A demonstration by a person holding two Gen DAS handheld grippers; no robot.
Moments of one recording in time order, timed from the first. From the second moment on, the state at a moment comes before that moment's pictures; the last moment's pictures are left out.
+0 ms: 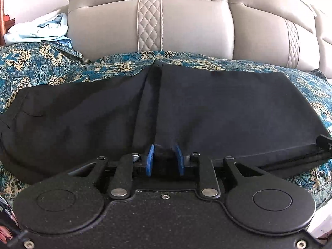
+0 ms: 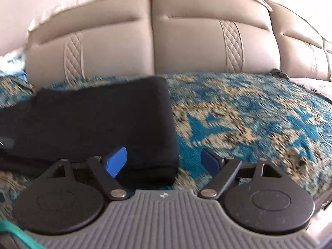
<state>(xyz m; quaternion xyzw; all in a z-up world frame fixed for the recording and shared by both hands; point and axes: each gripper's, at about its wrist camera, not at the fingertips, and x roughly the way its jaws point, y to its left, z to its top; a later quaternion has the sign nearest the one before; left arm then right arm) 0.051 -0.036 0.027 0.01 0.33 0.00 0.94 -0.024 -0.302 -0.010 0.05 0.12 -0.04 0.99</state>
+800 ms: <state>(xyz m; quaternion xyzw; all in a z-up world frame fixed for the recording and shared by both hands) 0.052 -0.039 0.027 0.03 0.32 0.01 0.95 0.010 -0.263 -0.020 0.00 0.10 -0.05 0.99</state>
